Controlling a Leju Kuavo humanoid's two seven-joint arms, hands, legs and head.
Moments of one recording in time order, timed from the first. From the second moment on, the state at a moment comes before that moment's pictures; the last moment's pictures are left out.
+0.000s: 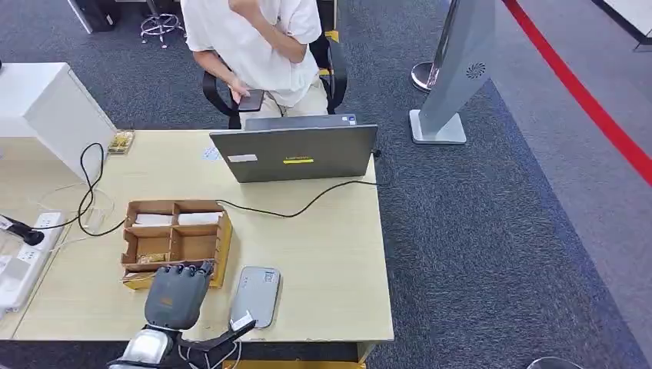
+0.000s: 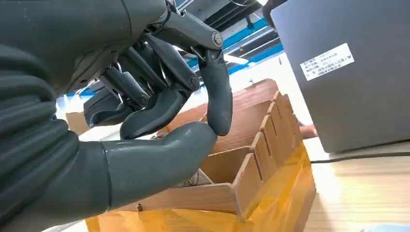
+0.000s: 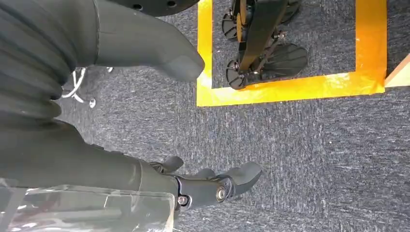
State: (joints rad) left arm -0.05 0.15 -0.41 -1.40 -1.53 0.51 0.16; right arm -0.06 0.12 -1.03 -0.20 1.07 0.00 -0.25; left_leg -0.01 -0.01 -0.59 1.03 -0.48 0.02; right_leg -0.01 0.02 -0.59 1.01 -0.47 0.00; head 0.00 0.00
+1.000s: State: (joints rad) left arm -0.03 0.14 -0.40 -1.41 -1.53 0.53 0.12; right arm -0.06 0.12 -1.03 -0.20 1.07 0.00 -0.25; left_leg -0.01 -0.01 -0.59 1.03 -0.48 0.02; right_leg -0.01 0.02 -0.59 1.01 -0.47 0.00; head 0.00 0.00
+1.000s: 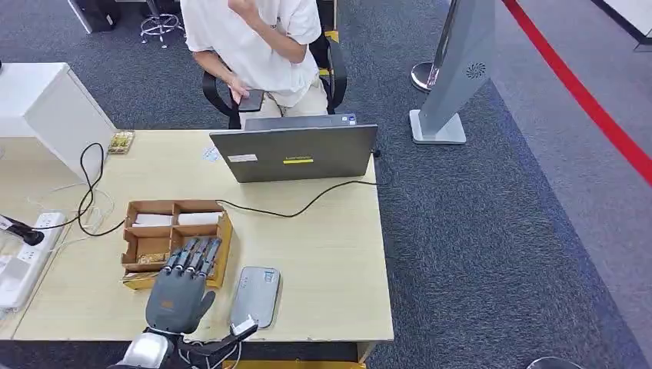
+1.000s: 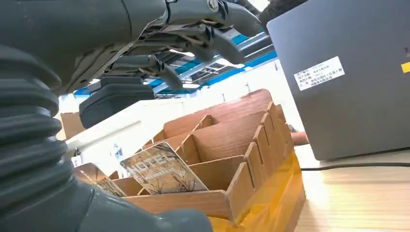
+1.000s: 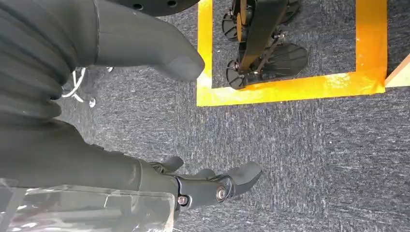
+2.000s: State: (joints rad) left arm -0.06 0.29 -0.46 -1.51 -1.53 0.44 0.39; right arm -0.06 0.12 -1.04 -0.20 1.07 0.00 -0.25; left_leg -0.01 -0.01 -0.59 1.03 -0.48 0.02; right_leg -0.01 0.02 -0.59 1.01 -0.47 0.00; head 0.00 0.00
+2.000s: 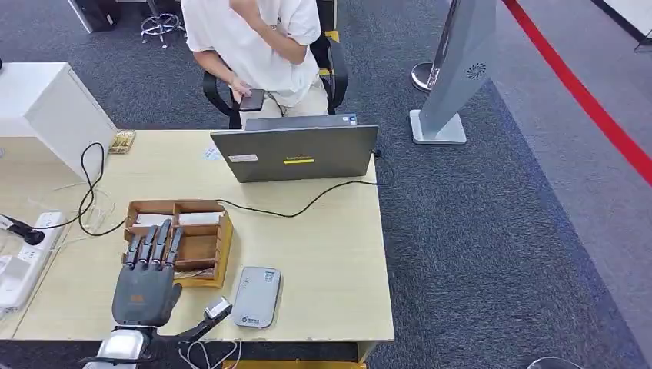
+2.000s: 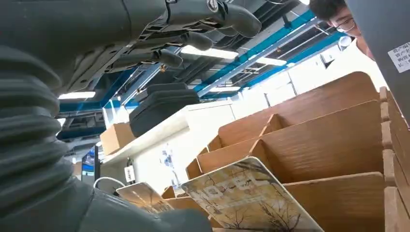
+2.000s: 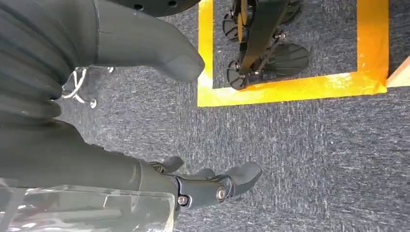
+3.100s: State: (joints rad) left arm -0.06 0.23 -0.44 -1.45 -1.53 0.42 0.29; right arm -0.06 0.12 -1.04 -0.20 1.09 0.00 -0.24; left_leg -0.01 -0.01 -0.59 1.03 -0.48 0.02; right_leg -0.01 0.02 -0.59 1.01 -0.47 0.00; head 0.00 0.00
